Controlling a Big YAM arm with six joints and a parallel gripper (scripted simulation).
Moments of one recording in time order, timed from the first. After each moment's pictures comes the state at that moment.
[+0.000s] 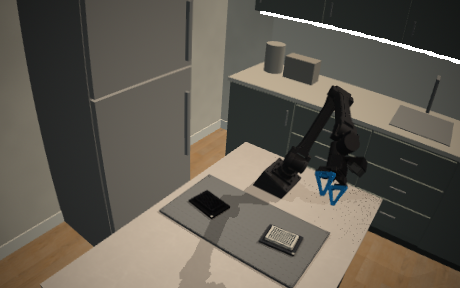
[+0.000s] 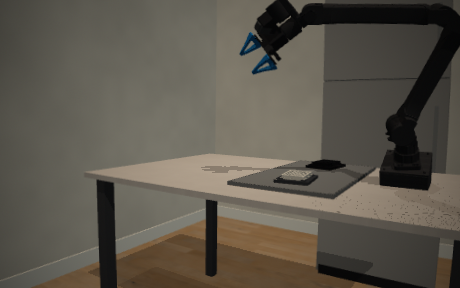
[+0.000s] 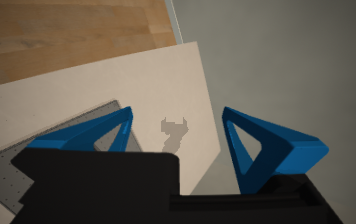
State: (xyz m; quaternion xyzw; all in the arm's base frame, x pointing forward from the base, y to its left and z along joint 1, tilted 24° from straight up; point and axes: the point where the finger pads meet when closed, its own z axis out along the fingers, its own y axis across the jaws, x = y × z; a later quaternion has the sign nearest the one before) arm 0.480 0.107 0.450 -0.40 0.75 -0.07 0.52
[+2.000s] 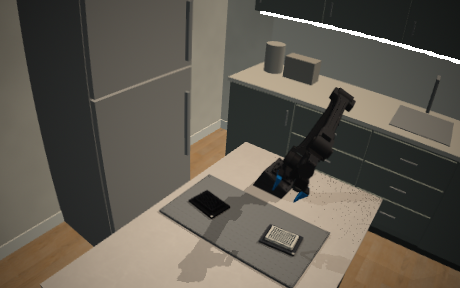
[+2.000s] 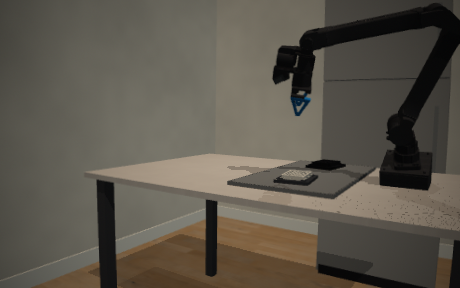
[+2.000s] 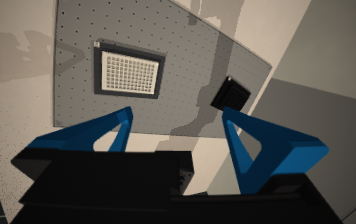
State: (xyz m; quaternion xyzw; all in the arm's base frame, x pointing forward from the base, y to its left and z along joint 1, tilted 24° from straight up) arm 0.362 0.012 0.236 -0.07 0.99 0.01 0.15
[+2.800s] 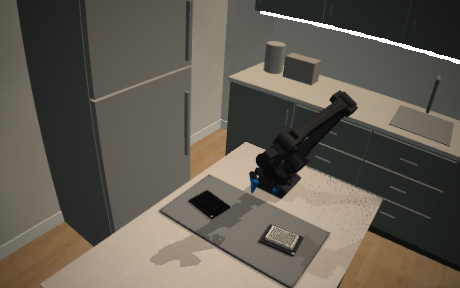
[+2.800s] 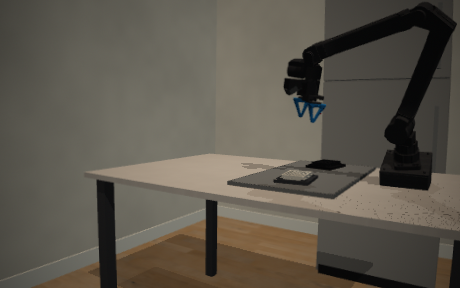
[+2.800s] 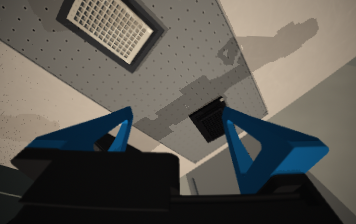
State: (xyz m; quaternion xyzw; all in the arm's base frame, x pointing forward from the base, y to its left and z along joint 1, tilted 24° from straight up) arm 0.351 -0.058 0.168 -0.31 0.93 0.09 0.16
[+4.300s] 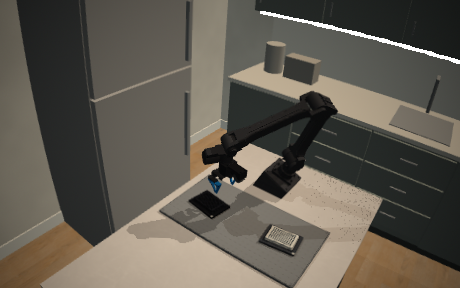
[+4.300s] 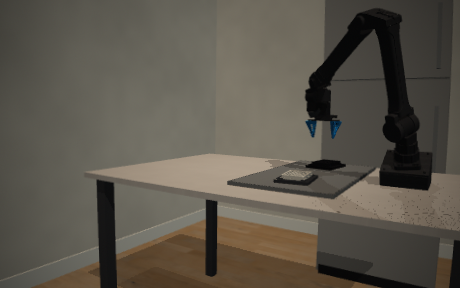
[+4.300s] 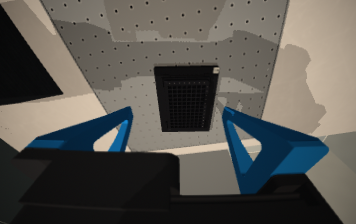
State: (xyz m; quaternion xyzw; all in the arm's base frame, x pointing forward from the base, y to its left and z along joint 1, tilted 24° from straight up) arm 0.321 -0.200 0.016 -0.55 0.81 0.15 0.15
